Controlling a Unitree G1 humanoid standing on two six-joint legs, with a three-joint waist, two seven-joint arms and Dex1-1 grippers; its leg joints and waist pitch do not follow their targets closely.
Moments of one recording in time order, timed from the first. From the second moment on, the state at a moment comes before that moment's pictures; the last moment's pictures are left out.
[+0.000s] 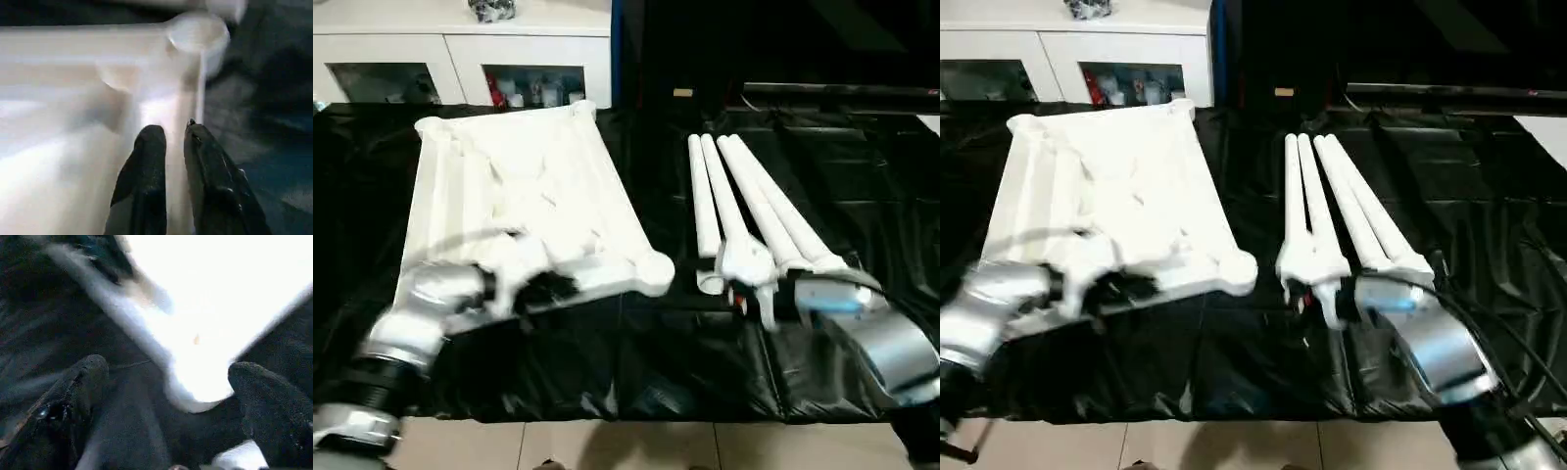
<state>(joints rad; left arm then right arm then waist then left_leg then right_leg) -0.44 0.60 -0.10 0.32 -0.12 0.15 -1.10 -0.45 -0.48 0.23 -0.07 0.19 0.62 0.81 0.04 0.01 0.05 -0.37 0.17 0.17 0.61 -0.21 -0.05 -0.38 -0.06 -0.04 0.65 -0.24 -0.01</state>
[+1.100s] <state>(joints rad) -0.42 0.66 -0.11 -0.03 -0.22 0.46 -1.14 -0.99 -0.18 -0.01 1.08 0.11 0.54 0.23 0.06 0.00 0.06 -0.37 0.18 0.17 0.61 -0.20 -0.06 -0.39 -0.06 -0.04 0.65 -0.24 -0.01</state>
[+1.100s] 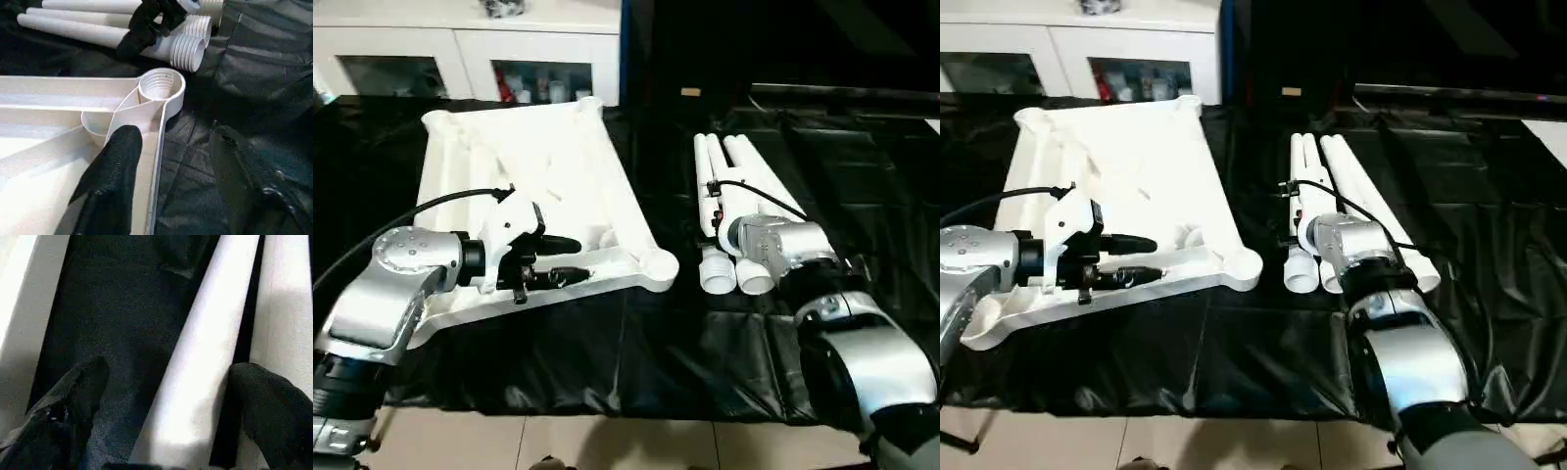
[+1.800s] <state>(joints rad) -0.43 0.67 -0.14 -0.09 -0.23 0.50 -1.13 -1.05 -0.18 -0.10 1.27 0.12 0.54 0.23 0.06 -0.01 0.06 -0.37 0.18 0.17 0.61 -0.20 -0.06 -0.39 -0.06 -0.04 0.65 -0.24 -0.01</state>
